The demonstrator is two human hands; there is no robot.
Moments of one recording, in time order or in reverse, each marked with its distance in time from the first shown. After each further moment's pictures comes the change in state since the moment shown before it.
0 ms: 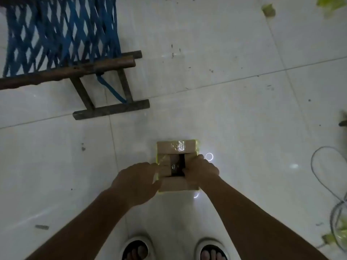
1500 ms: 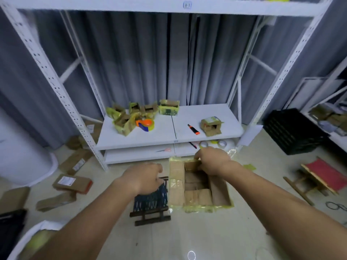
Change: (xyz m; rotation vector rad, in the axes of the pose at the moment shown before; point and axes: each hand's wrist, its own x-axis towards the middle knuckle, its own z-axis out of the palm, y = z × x) left_hand -0.562 0.075 -0.612 0.132 0.442 0.091; right_hand -0.730 -0.166 -0.555 -0.448 0.647 -0.454
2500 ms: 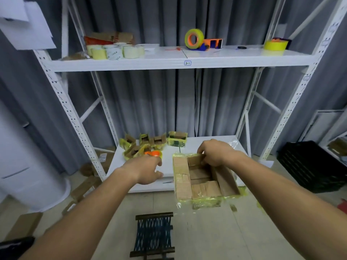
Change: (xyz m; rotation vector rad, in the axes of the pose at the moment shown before) left_hand 0.040 0.019 -0.161 0.063 0.125 -0.097; right_hand 0.049 0.061 -0.167 0.033 0.145 -0.137
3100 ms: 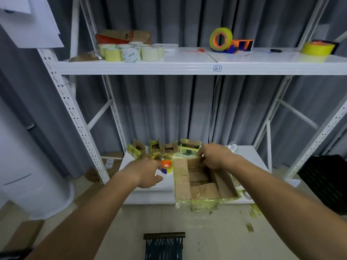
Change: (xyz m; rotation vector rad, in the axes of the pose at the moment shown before) left_hand 0.100 -0.125 -0.022 -0.044 -0.029 -0.016; right_hand 0.170 -0.055 -0.010 -0.023 -0.022 -0.059
